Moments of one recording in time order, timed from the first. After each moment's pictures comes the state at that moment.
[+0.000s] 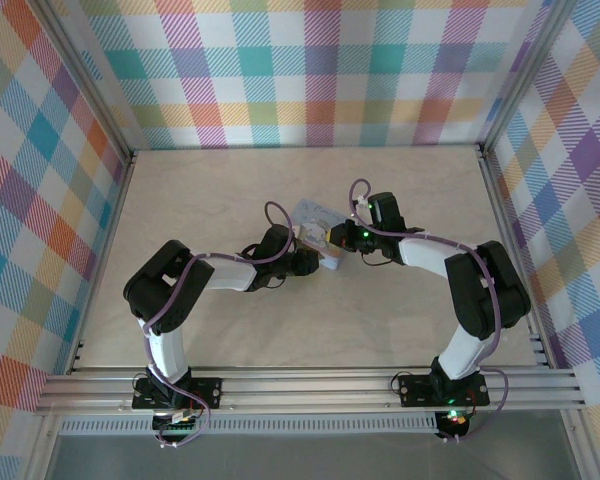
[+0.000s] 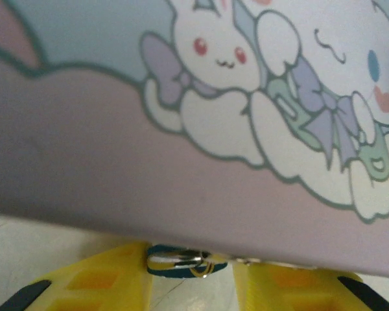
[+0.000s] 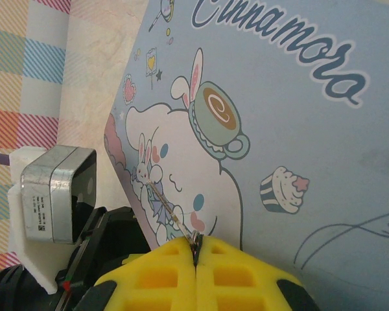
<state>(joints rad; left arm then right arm) -0.67 1.86 0.86 0.28 0.18 -0.64 0.41 1.70 0.91 0.07 -0.59 0.66</state>
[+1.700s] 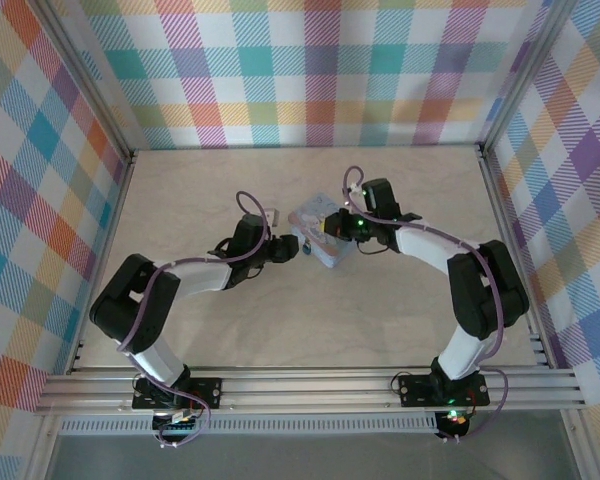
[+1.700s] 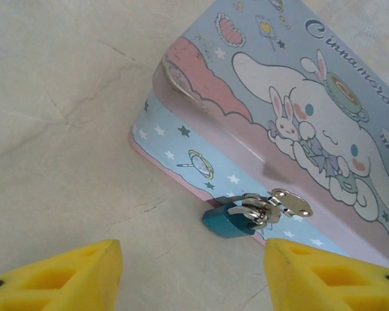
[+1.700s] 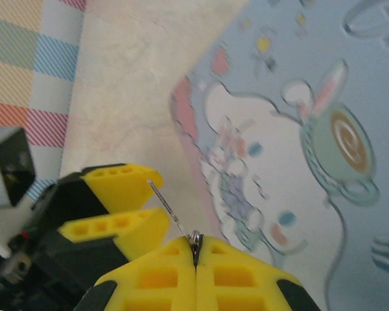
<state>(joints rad) -0.53 1.65 0.77 0.26 0.10 -0.49 0.43 1.72 1.08 -0.07 -0.58 0.61</state>
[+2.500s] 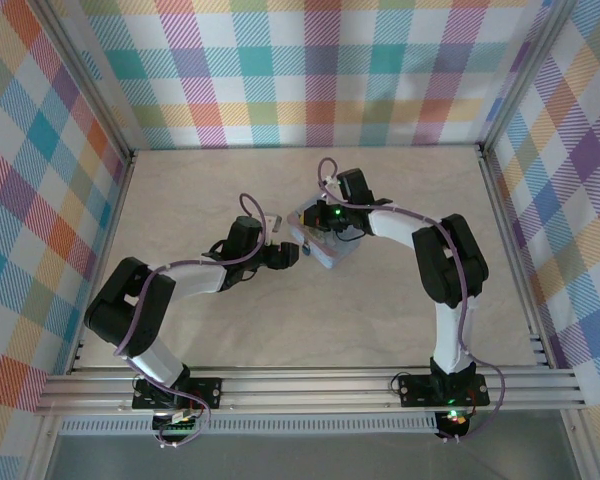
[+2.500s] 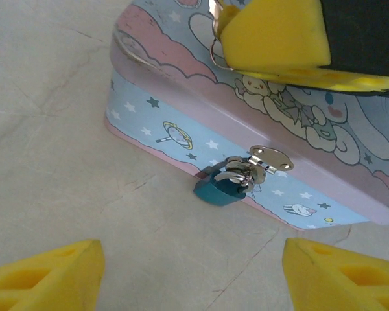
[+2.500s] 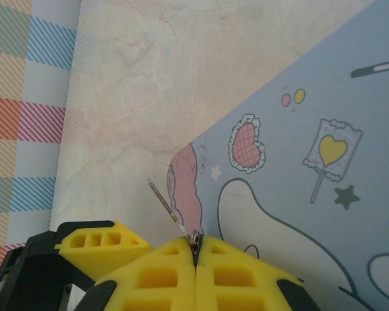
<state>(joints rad) -0.51 1.63 0.74 0.24 0.21 -0.33 0.48 2.00 1.32 -0.07 -0.63 0.59</state>
